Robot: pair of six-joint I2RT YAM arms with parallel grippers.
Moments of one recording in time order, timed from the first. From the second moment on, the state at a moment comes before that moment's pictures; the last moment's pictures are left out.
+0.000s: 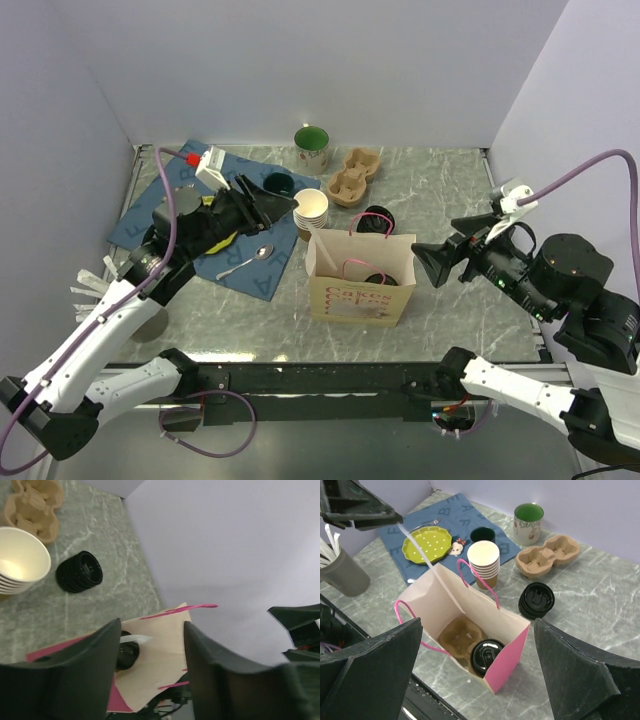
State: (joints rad) left arm -0.61 0.97 1.11 -0.21 0.17 -0.89; right arm 0.85 0.75 1.52 -0.94 0.25 0.11
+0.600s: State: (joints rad) left arm -0.61 0.75 1.16 -0.50 0.13 -0.69; right arm 0.85 0.84 1.60 -1.23 0.14 0.54
